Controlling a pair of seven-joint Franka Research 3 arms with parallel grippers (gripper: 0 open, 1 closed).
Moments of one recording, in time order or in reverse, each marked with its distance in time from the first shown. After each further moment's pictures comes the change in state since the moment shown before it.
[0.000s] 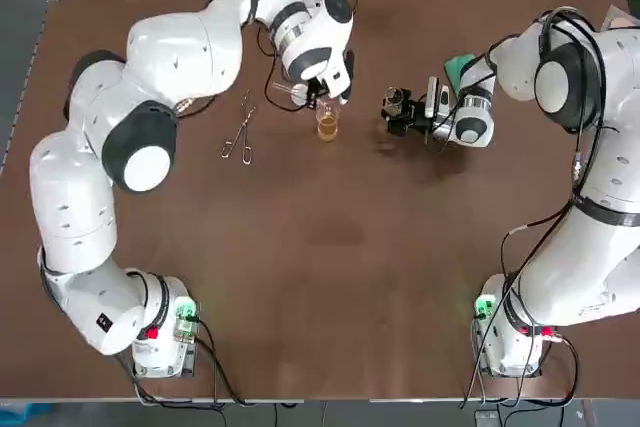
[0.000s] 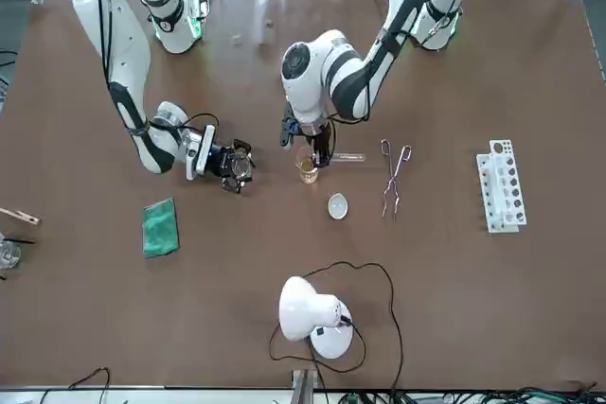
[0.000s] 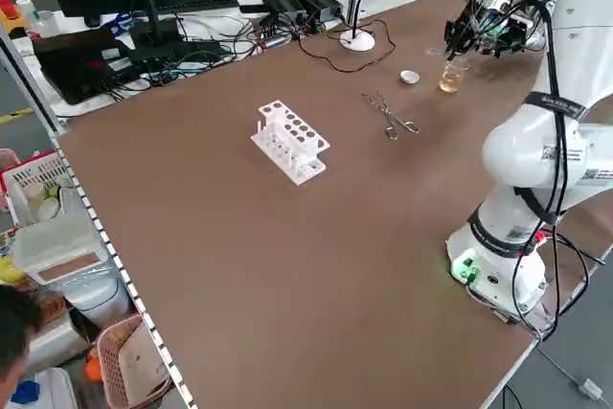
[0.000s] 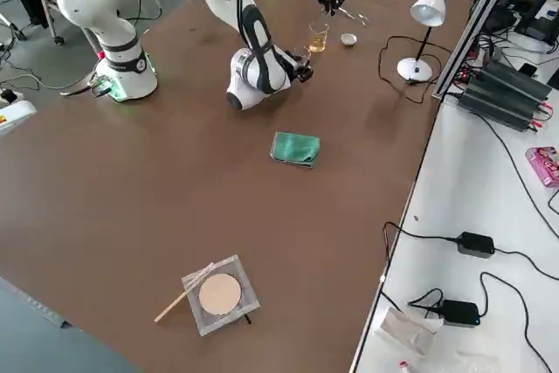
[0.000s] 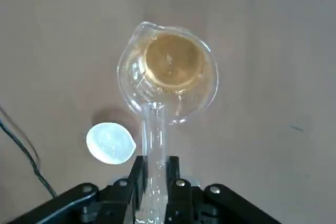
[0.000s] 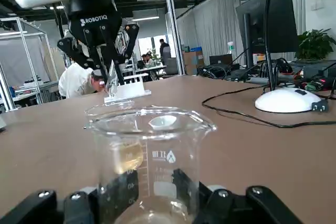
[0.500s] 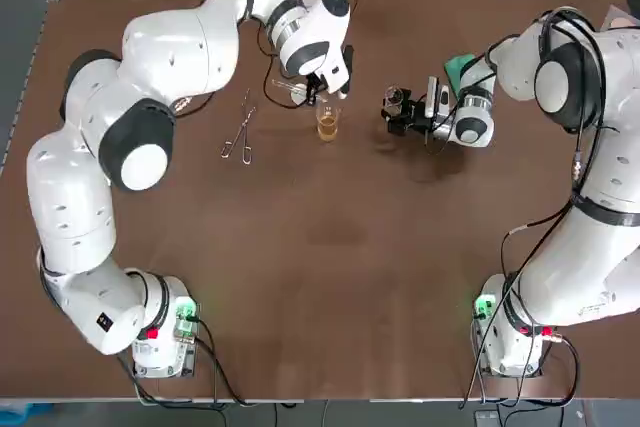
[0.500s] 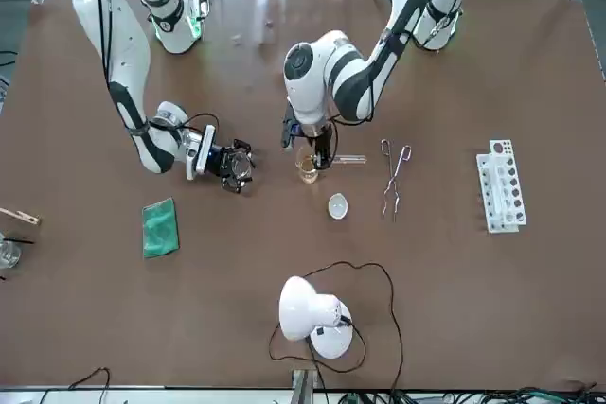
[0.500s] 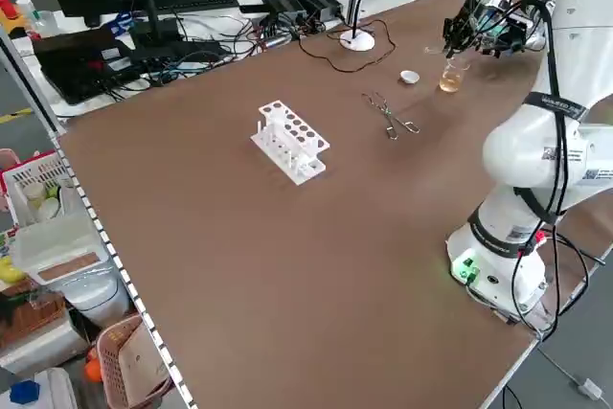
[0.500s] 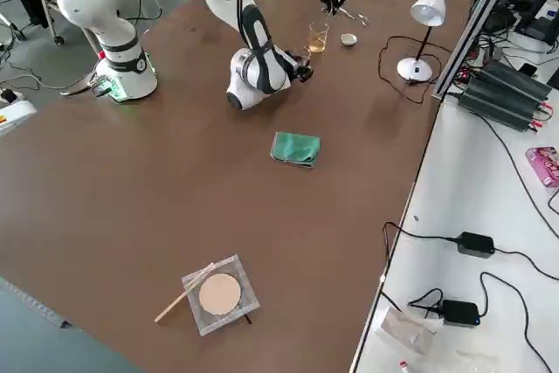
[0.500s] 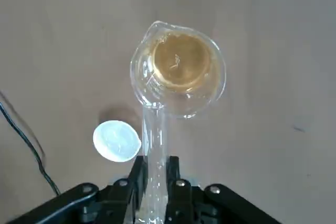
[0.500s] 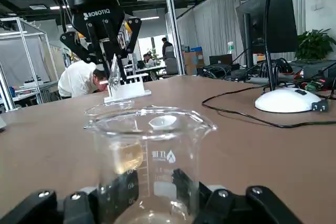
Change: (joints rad) left arm 0.019 -0.022 -0.002 -0.005 -0.027 0.020 0.013; right arm 0.000 0.000 0.000 0.000 0.000 0.000 0.000
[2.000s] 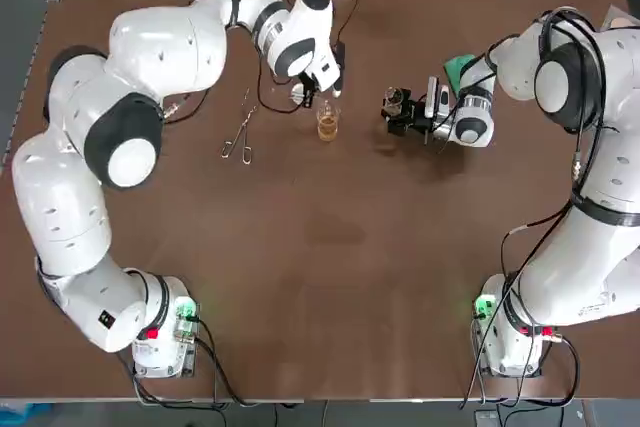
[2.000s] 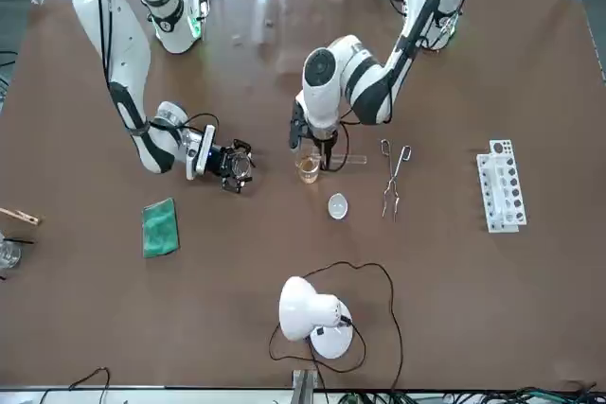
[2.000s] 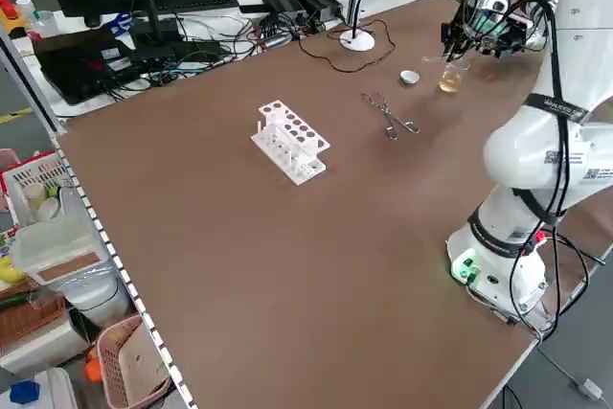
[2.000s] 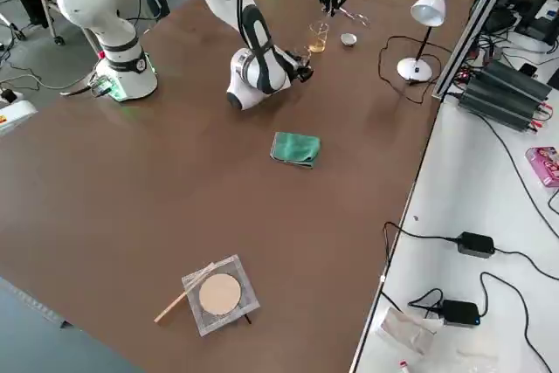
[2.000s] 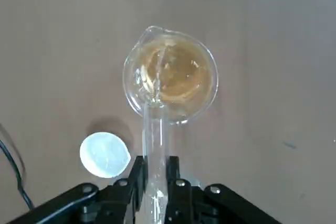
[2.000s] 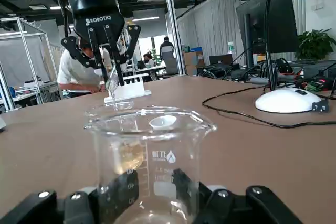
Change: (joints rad) left arm 0.052 -0.049 -0.001 -0.108 -0.115 0.133 0.057; right arm 0.000 0.000 0.000 0.000 0.000 -0.001 0.000
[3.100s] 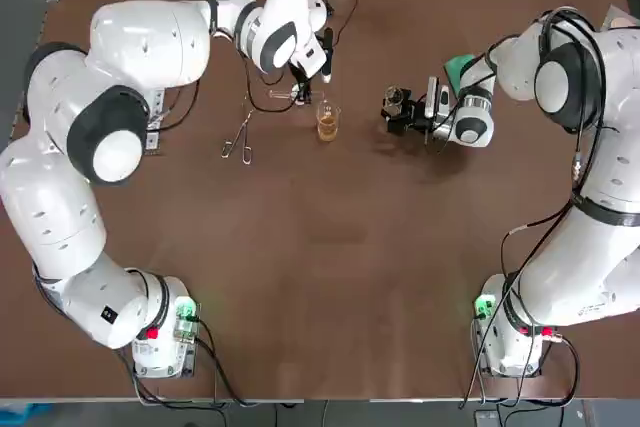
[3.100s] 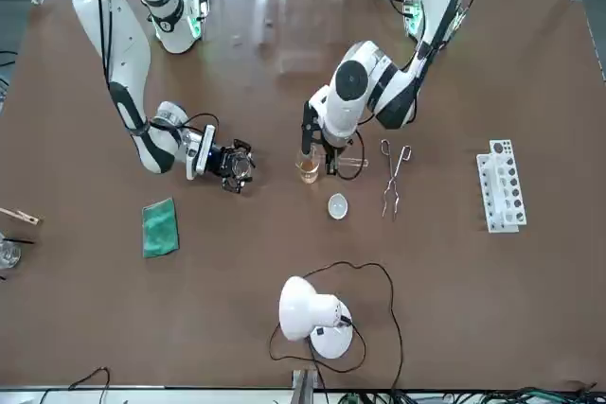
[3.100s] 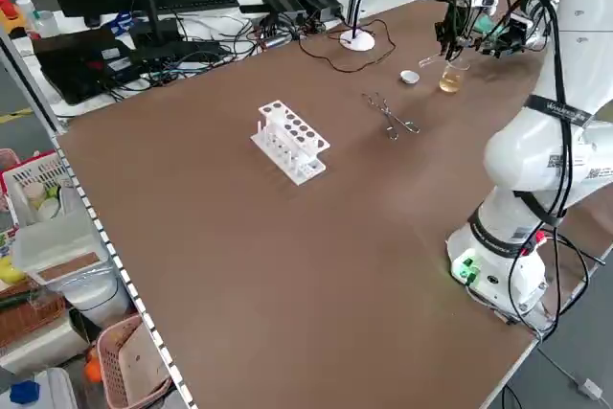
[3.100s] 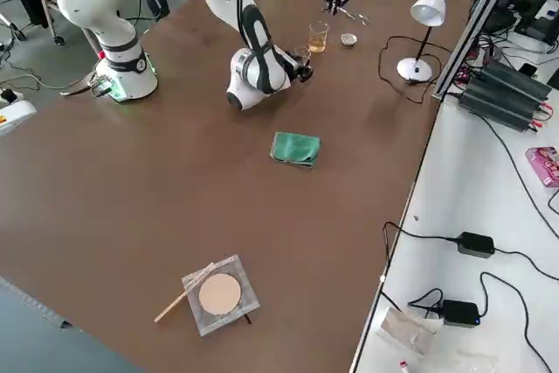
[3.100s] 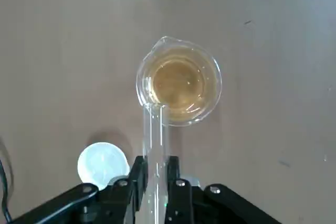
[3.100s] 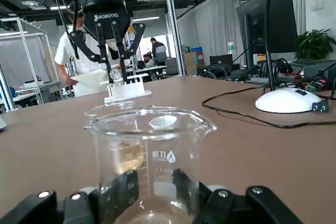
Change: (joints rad) left arm 0.075 -0.060 0.000 -0.100 -0.212 0.143 0.149; right arm 0.000 0.000 0.000 0.000 0.000 0.000 0.000
